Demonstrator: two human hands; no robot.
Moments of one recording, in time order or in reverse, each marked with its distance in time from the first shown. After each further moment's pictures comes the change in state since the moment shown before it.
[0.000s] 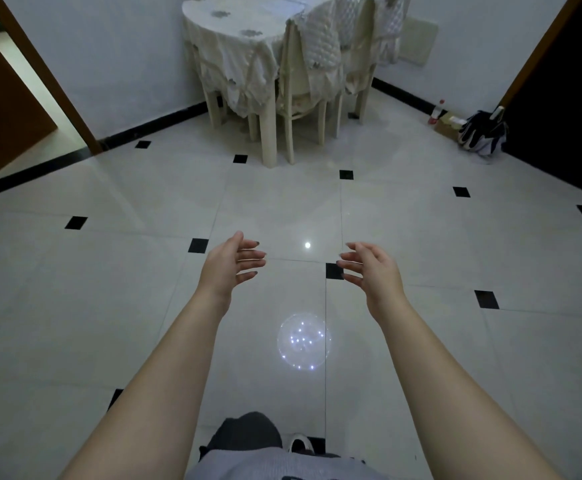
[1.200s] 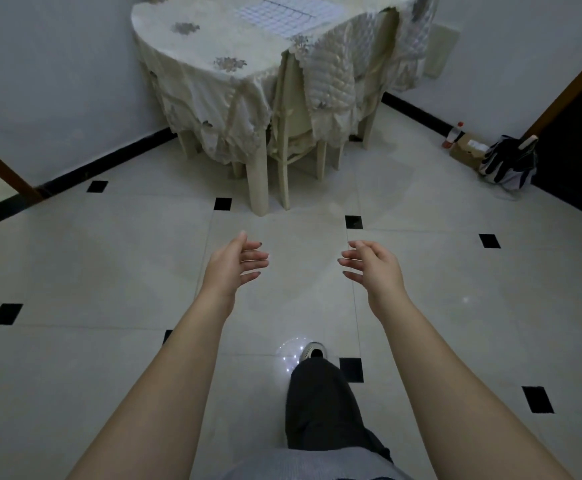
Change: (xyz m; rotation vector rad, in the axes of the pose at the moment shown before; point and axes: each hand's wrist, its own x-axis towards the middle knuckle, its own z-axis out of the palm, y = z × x) left_hand 0.539 0.199 0.069 0.005 -0.045 -0.072; right_hand 0.515 -0.141 0.206 -0.035 0.093 0.042
